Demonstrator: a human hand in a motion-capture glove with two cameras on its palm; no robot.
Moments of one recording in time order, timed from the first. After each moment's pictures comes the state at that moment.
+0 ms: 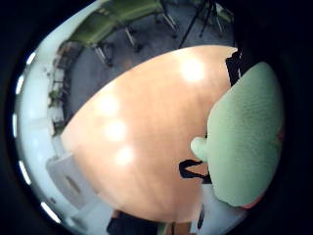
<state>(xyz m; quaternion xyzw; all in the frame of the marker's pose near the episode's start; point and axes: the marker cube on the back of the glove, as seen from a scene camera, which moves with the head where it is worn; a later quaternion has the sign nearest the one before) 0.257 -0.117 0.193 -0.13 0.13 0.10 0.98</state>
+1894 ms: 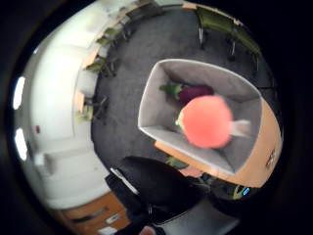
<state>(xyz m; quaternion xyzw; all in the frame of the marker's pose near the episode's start) -0.303 0.038 -0.019 -0.07 0.02 -0.31 0.95</state>
